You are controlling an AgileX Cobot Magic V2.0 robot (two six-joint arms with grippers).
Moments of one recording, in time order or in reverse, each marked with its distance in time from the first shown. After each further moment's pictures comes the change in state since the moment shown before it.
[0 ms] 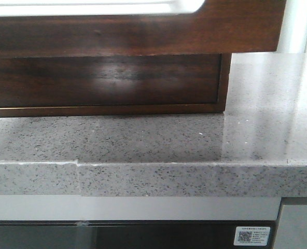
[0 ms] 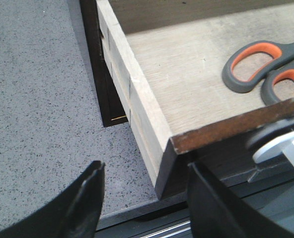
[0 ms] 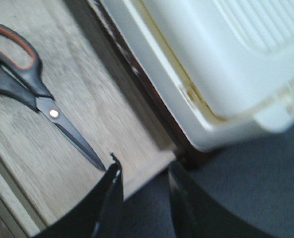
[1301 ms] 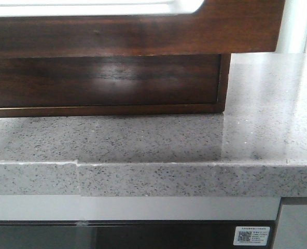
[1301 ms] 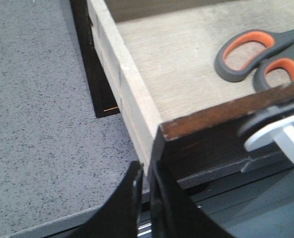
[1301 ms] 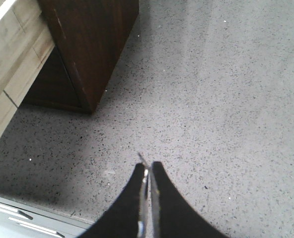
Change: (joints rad) left arm -0.002 0.000 0.000 -0.003 0.030 0.000; right arm -0.515 -0.714 1.065 0.297 -0.574 0.195
